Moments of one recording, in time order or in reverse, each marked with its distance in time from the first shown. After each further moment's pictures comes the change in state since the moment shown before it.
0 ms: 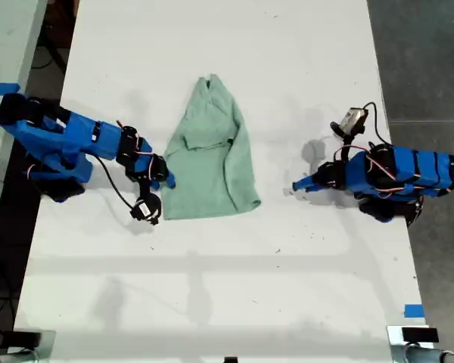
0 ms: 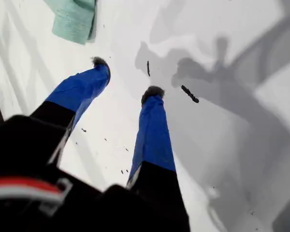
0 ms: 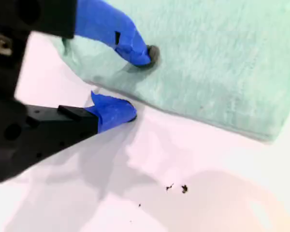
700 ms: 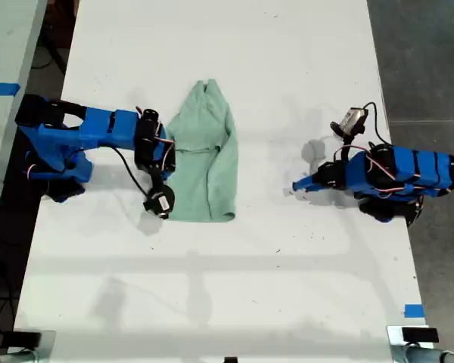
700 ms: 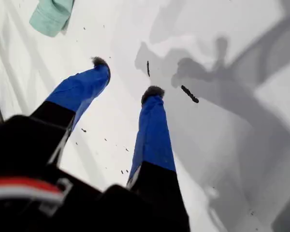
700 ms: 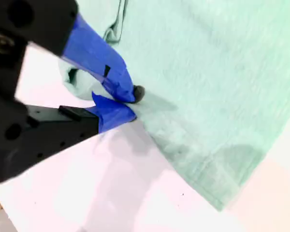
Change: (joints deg) arm 0 -0.8 -11.2 -41.0 39.4 2.3; arm 1 0.0 0.0 0.0 0.0 0.0
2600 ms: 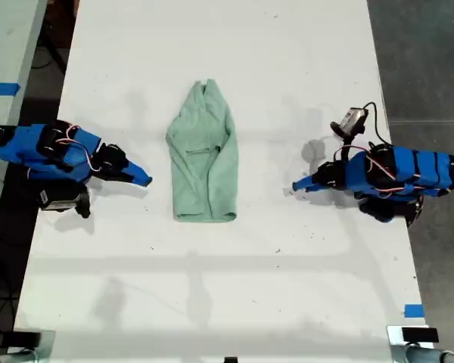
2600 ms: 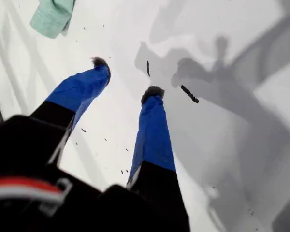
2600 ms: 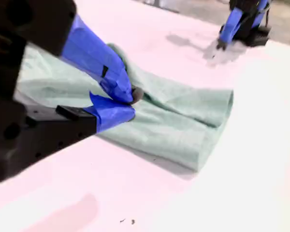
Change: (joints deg) arm 0 9.0 108.2 84.3 -35.7 -2.7; arm 1 0.0 0.0 0.0 0.0 0.0
